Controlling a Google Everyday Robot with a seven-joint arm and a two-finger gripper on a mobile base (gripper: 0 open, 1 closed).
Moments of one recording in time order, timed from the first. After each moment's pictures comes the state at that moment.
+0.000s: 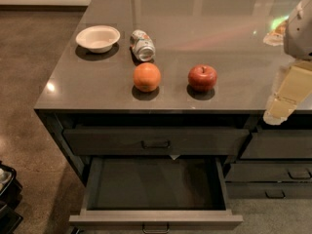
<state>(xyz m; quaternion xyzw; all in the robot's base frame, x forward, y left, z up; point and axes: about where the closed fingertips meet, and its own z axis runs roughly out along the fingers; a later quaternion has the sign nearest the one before) 0.438 -0.217 0.976 -0.60 0.78 -0.03 0.16</state>
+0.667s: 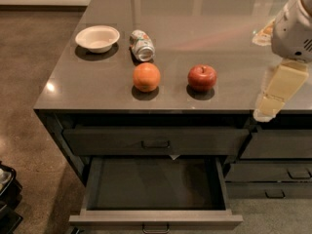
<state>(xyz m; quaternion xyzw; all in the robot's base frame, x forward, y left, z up) 0.449 -0.204 0.970 -0.62 0.77 -0.02 0.16</state>
